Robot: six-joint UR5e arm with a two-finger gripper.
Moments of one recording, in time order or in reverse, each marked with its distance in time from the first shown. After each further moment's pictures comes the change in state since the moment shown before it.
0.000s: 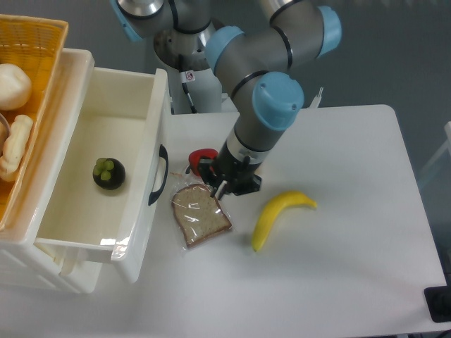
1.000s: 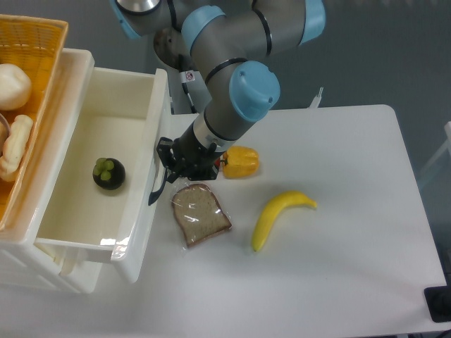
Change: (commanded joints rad) arm -0.049 0.032 0.008 -0.037 -0.146 0.003
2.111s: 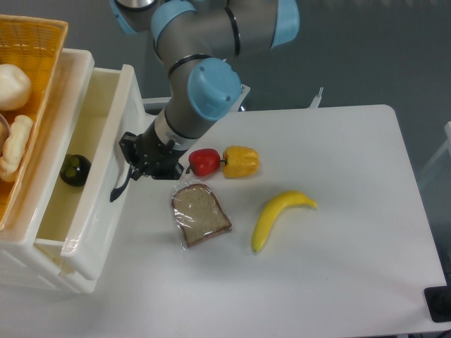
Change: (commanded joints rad) arm -0.139 0.006 0.009 0.003 -0.020 -0.066
